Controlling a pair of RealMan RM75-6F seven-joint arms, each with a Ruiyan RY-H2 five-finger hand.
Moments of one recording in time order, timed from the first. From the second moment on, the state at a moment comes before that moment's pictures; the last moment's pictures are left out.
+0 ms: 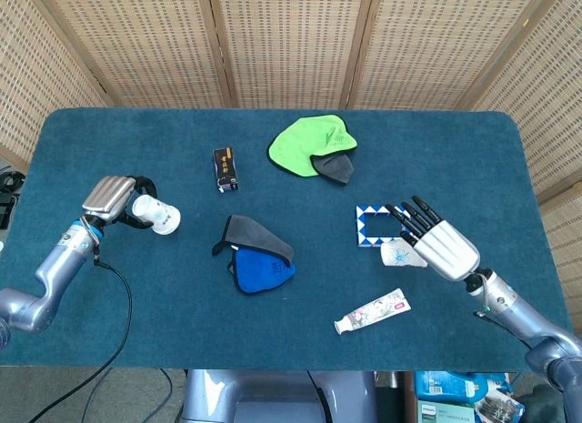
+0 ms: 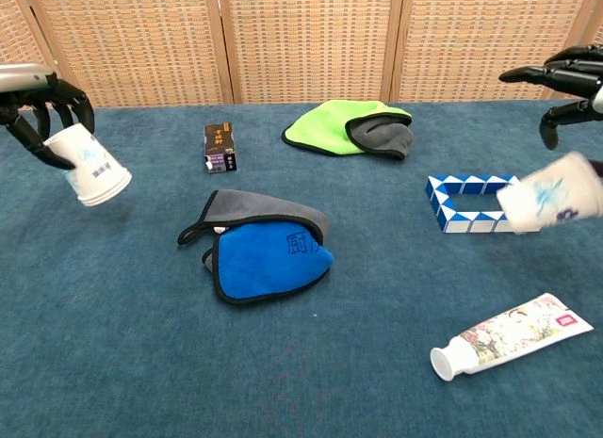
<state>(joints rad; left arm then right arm) -0.73 -1.36 -0.15 -1.07 1.38 0.75 -0.34 0.57 -1.54 -0.06 -0.60 -1.84 1.56 0.08</state>
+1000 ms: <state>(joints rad) -0.36 -1.17 -0.12 -1.59 1.25 1.37 0.07 0.18 -1.31 0.01 -1.37 -1.52 1.75 0.06</state>
